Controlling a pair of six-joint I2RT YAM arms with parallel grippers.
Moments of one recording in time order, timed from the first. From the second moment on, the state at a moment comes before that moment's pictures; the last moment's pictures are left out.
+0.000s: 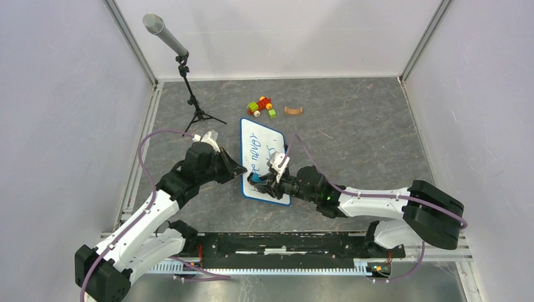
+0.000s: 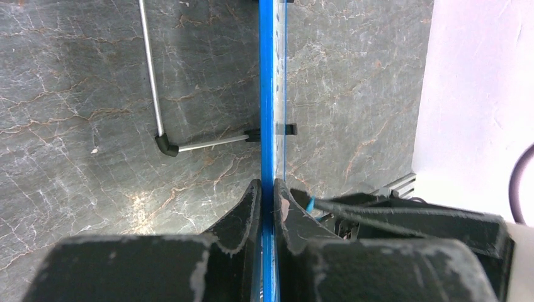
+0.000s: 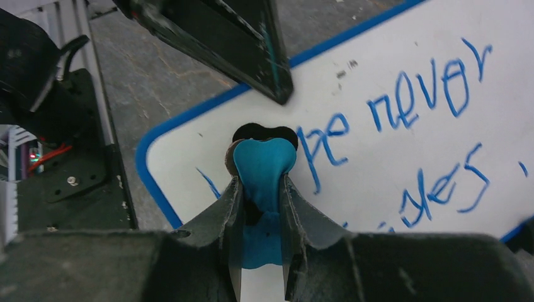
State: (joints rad) left arm -0.53 0.85 0.65 -0.41 0.15 -0.89; right arm 1.08 1.35 0.53 0.64 -0.05 0.06
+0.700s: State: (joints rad) left arm -0.57 0.85 0.66 -0.42 0.08 -0.91; right arm 1.02 1.34 0.45 0.63 0.03 0.13
